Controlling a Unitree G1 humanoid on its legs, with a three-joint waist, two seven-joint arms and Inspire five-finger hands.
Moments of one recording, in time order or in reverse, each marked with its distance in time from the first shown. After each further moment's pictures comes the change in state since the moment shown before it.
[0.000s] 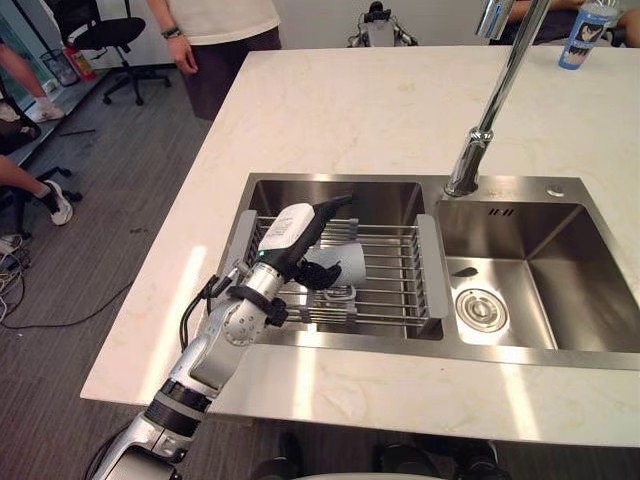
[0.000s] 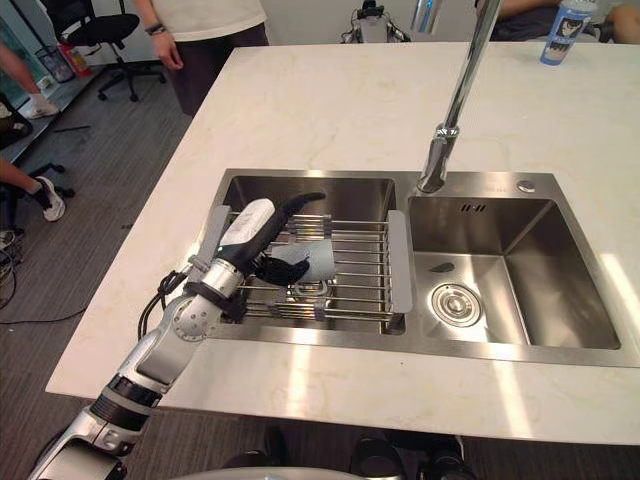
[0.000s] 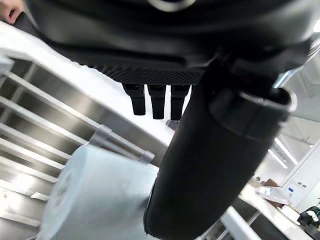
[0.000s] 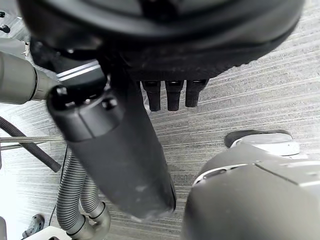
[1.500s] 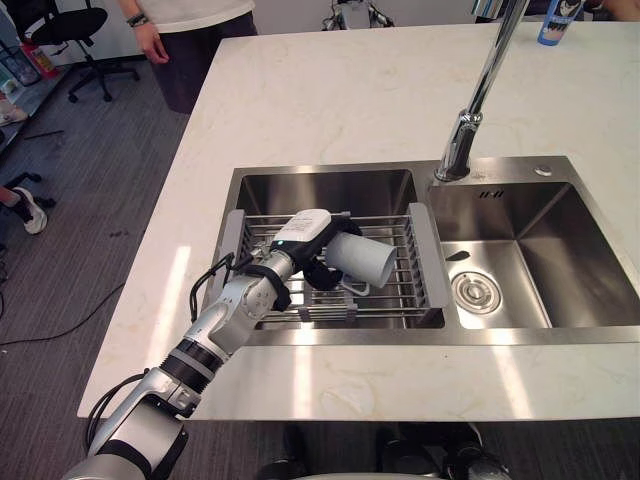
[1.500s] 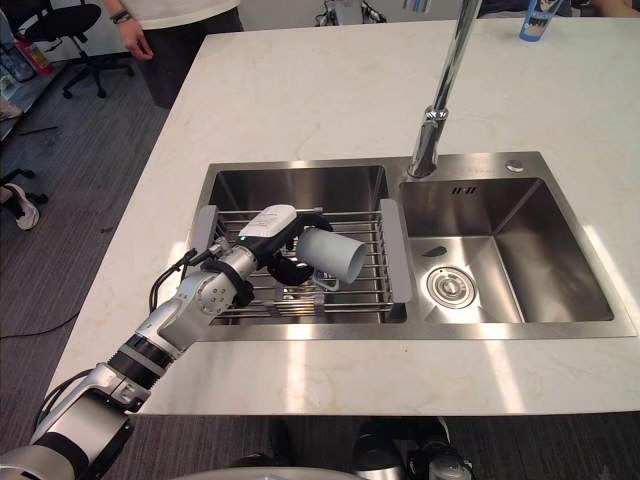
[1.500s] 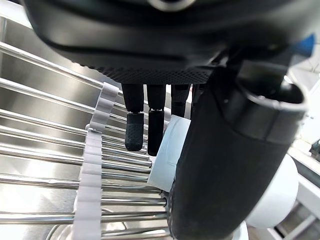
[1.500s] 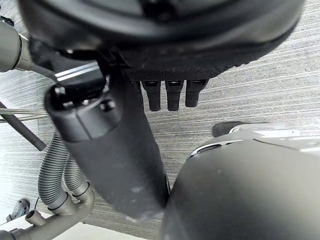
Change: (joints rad) left arm -0.264 0.009 -0.141 0.253 0.048 0.045 -0.063; right arm -0.057 -0.006 0.073 0.019 -0.060 0.017 0.007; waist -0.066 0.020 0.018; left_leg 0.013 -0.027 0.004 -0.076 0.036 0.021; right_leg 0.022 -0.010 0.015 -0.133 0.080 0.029
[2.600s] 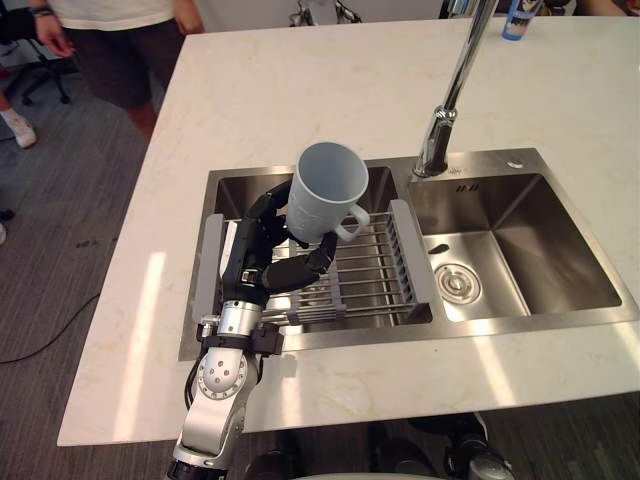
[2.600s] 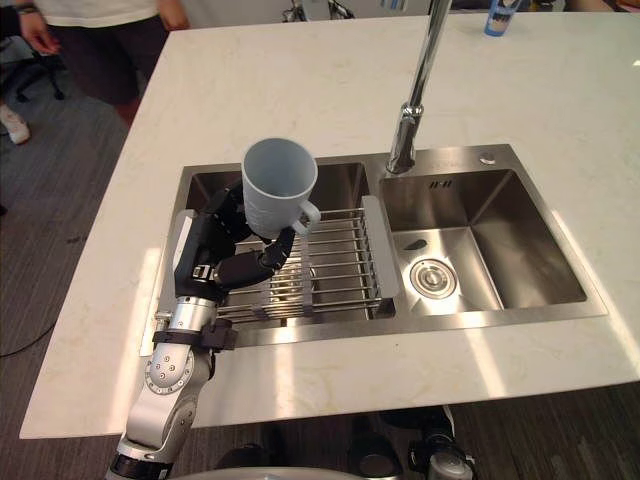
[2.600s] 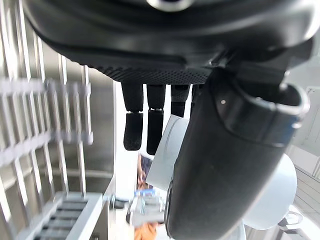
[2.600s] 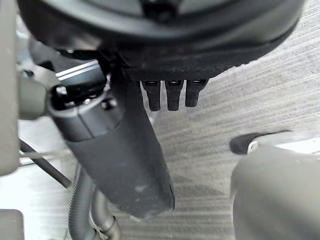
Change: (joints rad) left arm 0.599 -0.292 0.274 -0.556 -0.665 -0.084 0.185; right arm 0.032 0.032 -0.036 -0.139 0.035 -0.003 -0.085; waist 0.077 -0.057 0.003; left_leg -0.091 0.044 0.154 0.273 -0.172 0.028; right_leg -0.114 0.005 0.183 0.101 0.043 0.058
